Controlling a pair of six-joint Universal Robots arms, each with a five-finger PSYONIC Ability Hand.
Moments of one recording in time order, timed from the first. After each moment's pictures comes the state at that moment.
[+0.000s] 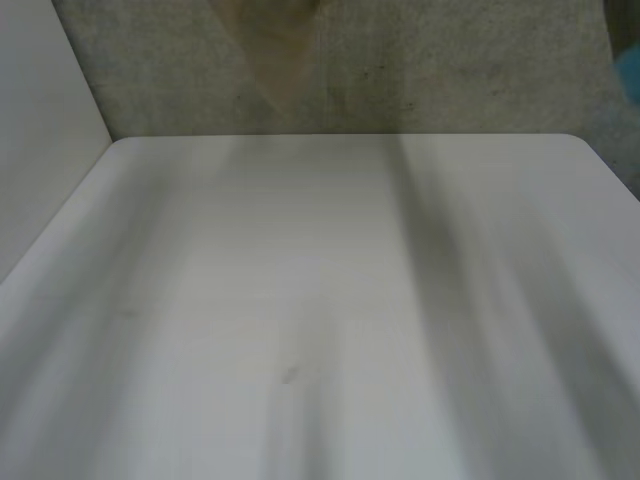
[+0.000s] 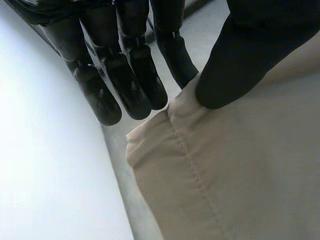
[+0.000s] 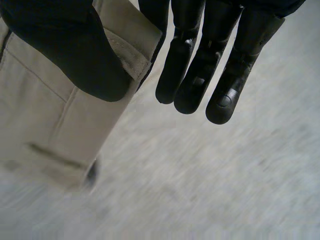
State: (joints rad) left arm 4.37 -1.55 -1.25 3.74 -1.74 3.44; right arm 2.10 -1.10 0.39 0.20 1.69 2.65; left_hand 1.13 1.20 1.19 1.20 0.96; right_hand 0.98 1.18 1.18 1.19 0.98
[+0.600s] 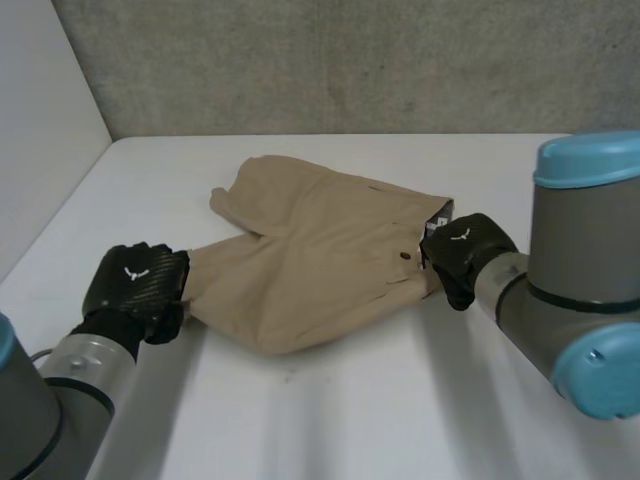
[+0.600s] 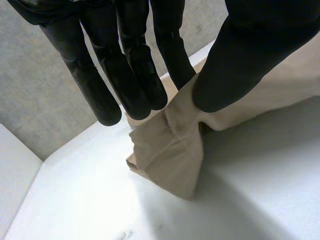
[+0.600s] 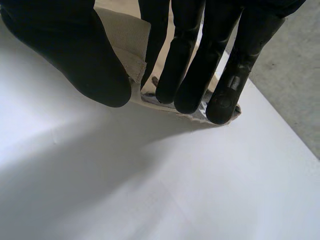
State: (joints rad) left arm 4.31 -1.58 -2.06 3.45 -1.66 3.45; right arm 2.09 -1.17 1.39 0.25 1.64 2.63; left_hand 1.13 1.20 1.19 1.20 0.96; right_hand 0.98 1.18 1.18 1.19 0.99
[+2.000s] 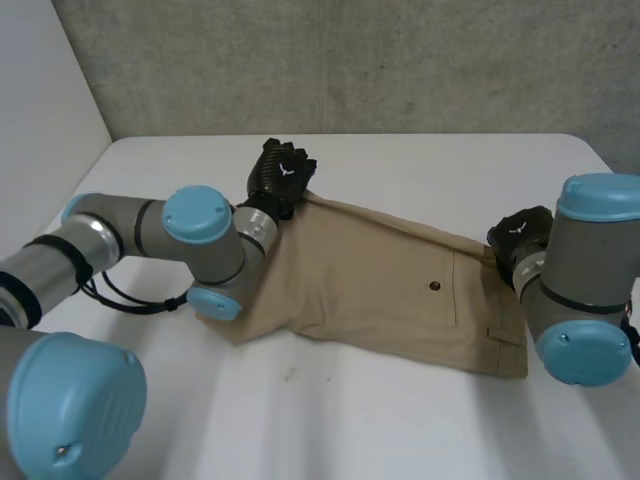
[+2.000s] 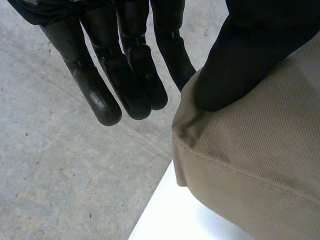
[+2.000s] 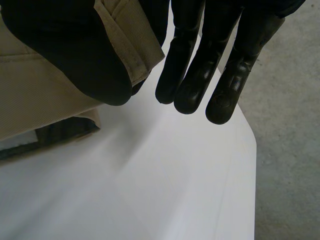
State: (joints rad) left arm 4.19 -2.69 -0.72 3.56 -1.44 3.78; right arm 1.92 -1.00 1.43 -0.09 1.78 2.41; left_hand 1.13 1.20 1.19 1.20 0.96; right_hand 0.98 1.18 1.18 1.19 1.00
